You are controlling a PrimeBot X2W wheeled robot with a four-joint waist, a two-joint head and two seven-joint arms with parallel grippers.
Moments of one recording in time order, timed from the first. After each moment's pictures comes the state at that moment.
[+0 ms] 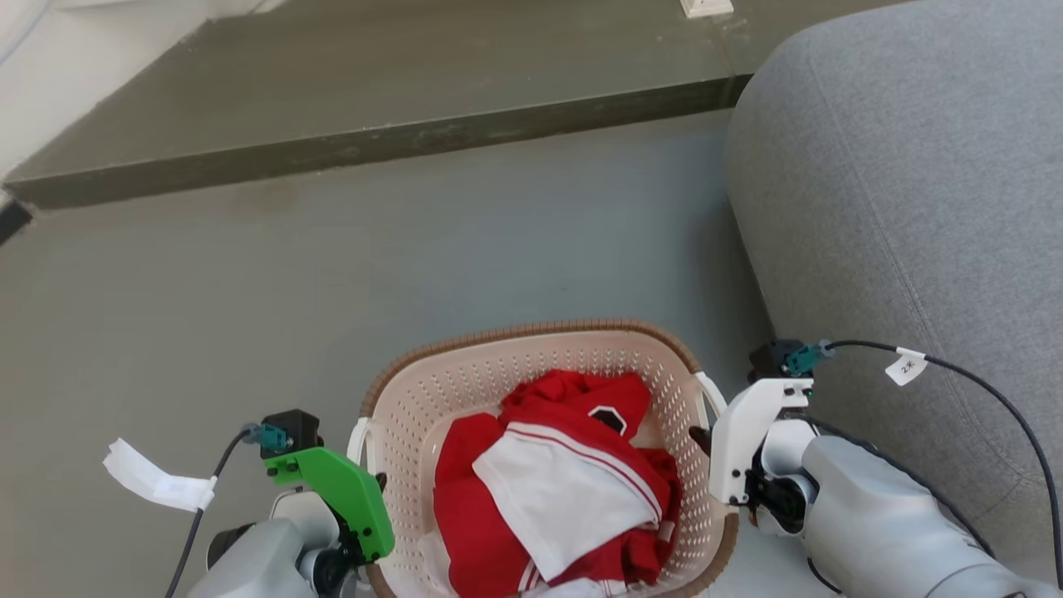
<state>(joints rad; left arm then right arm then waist) -0.52 0.03 -0.76 1.12 -1.04 -0.12 0.08 -0.59 -0.07 0.93 1.14 1.02 0.11 0.14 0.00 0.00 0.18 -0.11</state>
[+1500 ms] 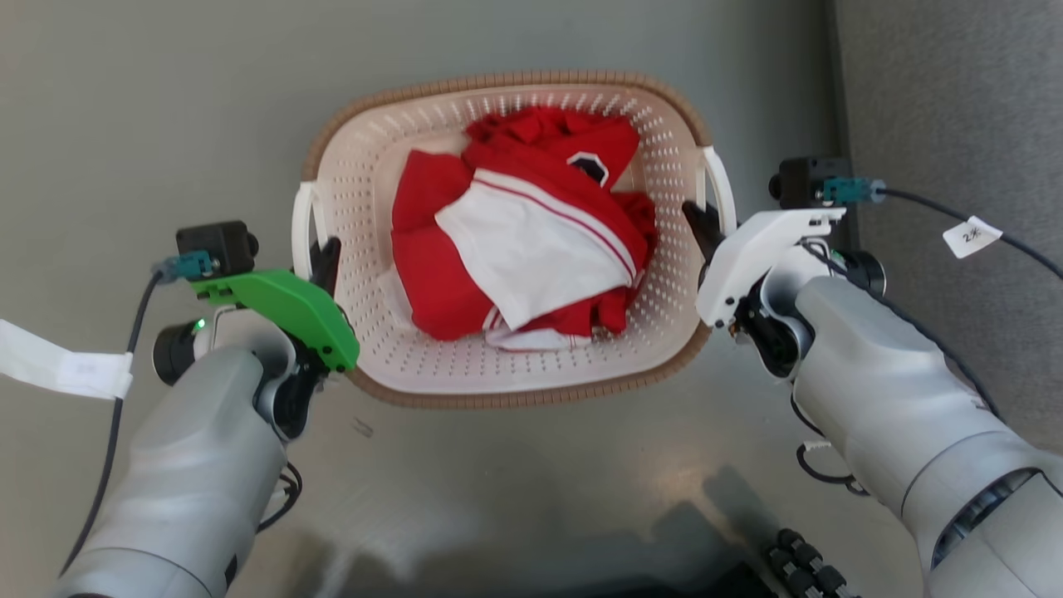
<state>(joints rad) -0.79 0.10 -0.75 1.01 -1.04 -0.12 -0.18 -0.87 -0.06 0.90 1.14 1.01 0.11 -0.16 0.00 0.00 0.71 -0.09</state>
